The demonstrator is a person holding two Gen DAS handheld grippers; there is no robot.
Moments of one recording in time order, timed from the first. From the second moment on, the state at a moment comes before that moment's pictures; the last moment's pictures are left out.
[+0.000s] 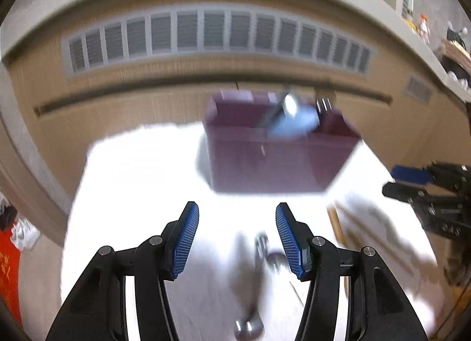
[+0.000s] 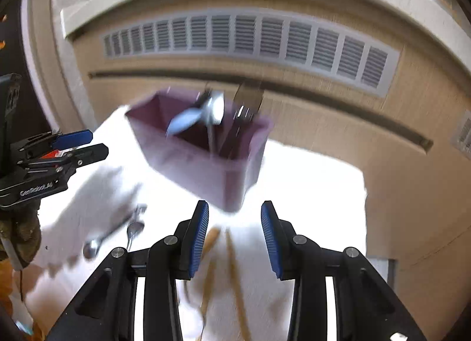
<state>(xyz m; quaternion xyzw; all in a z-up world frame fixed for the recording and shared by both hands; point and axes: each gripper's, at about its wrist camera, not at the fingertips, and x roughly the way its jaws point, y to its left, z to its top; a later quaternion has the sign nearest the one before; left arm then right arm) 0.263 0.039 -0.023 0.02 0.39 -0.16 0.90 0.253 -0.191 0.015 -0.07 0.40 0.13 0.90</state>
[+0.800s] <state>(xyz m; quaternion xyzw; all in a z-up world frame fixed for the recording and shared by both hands) 0.271 -0.010 -0.080 -0.04 0.53 -0.15 0.83 0.210 -0.205 -0.033 -0.06 0.44 0.14 0.89</state>
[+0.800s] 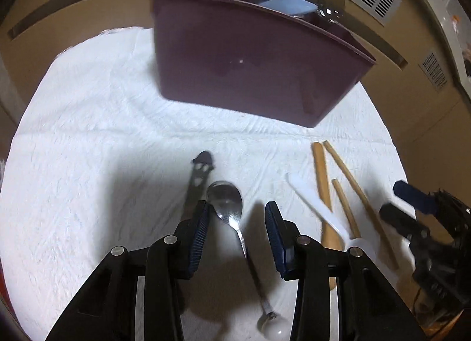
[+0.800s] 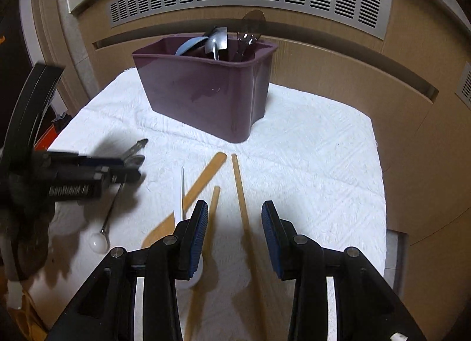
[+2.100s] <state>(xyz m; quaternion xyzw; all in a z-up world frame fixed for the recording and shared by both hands) 0.204 0.067 -0.033 -0.04 0.36 -0.14 0.92 0.289 -0.131 -0.074 -0.04 0.49 0.07 0.87</state>
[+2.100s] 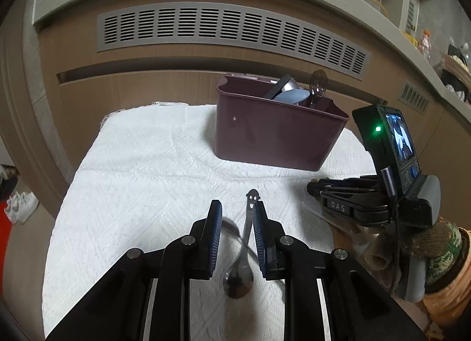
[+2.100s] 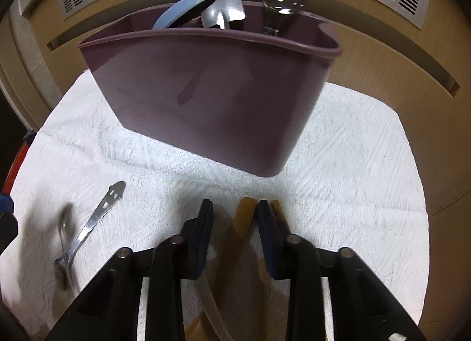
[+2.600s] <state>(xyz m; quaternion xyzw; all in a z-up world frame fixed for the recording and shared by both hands) 0.236 0.069 -0.066 -0.10 0.49 -0.12 0.85 0.234 -0.136 -0.030 -0.04 0.44 0.15 0.88</state>
